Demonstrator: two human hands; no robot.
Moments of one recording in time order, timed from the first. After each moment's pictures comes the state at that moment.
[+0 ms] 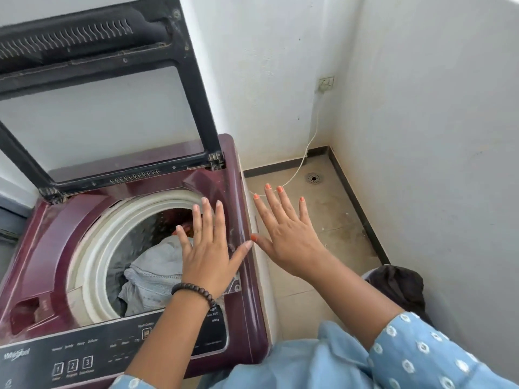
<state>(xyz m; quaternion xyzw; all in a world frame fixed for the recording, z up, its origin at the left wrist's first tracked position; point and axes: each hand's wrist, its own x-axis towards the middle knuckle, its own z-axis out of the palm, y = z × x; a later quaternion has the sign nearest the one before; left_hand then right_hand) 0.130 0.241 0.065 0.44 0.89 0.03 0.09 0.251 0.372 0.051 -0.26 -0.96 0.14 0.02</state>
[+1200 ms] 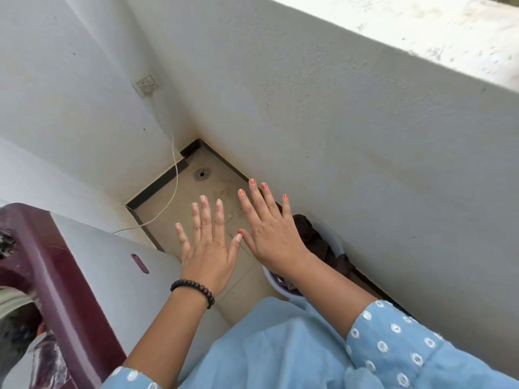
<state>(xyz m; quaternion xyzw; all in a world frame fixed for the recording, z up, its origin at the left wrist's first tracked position) 0.370 0.403 0.027 0.68 0.73 -0.01 0.12 0.518 0.445 0.000 -0.52 -0.83 0.12 0.12</state>
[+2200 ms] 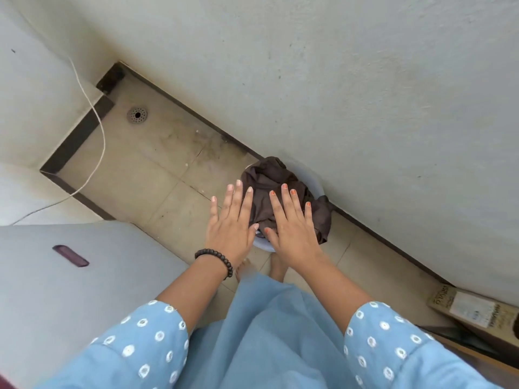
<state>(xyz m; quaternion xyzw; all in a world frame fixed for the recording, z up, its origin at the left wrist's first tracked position) 0.415 0.445 -0.166 0.81 0.55 -0.09 0.17 0.571 0.413 -0.180 -0.69 -0.68 0.25 -0.01</state>
